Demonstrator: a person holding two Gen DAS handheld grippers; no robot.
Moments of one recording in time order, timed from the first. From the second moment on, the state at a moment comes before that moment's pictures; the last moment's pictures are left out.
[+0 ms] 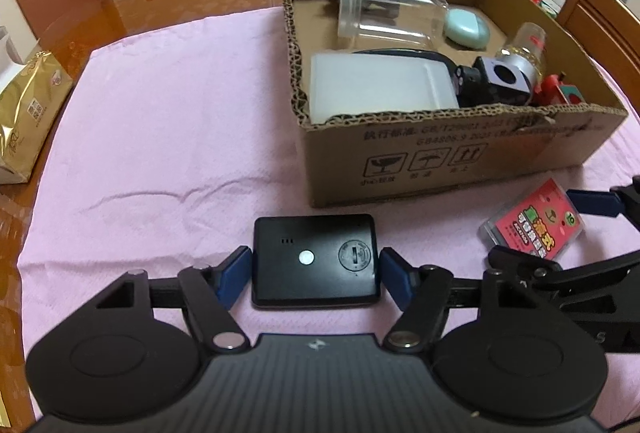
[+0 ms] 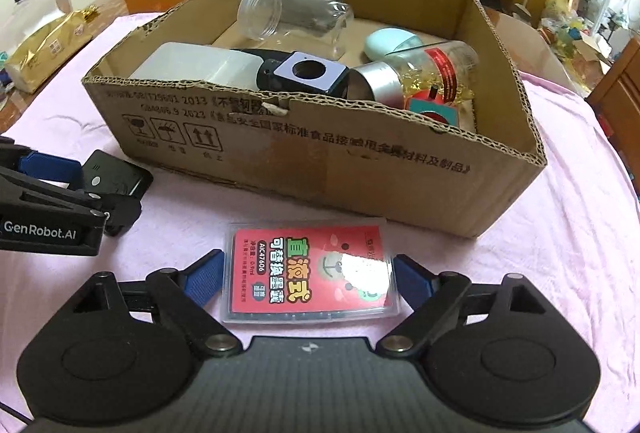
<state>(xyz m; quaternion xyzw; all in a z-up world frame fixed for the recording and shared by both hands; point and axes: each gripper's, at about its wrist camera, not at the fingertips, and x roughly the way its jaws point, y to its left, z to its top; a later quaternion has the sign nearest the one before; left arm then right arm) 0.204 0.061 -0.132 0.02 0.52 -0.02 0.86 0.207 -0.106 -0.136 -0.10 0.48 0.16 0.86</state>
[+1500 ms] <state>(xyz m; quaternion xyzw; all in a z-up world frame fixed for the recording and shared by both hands) 0.274 0.026 -0.027 0.06 0.44 -0.11 0.89 0.243 -0.147 -0.014 -0.14 0.40 0.26 0.87</state>
